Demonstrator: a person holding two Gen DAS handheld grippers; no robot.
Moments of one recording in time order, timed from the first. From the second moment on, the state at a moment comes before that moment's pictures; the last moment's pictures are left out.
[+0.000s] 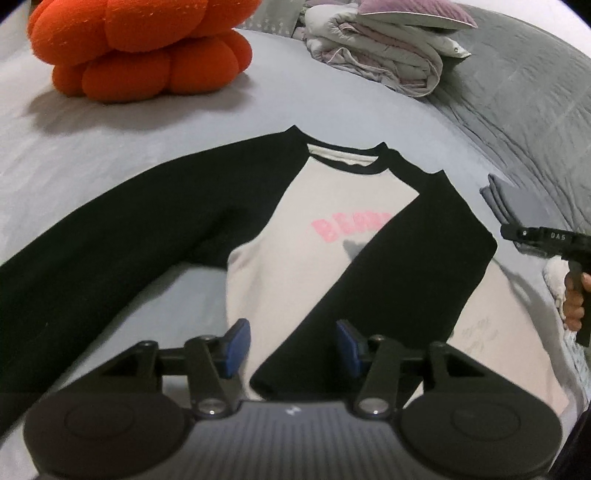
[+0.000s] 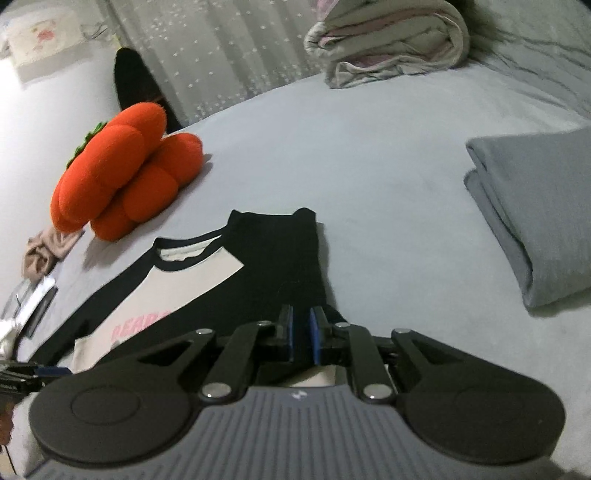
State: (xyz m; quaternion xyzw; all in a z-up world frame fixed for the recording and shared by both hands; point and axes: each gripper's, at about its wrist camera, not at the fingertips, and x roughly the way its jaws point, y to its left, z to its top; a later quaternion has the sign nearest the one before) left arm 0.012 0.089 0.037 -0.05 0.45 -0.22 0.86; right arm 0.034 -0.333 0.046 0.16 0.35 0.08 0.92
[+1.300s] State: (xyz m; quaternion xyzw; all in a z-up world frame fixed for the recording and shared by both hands) left arm 0.022 0.136 0.032 -0.20 0.45 -0.18 0.86; right arm 0.028 -0.318 0.045 0.04 0.35 0.04 0.94
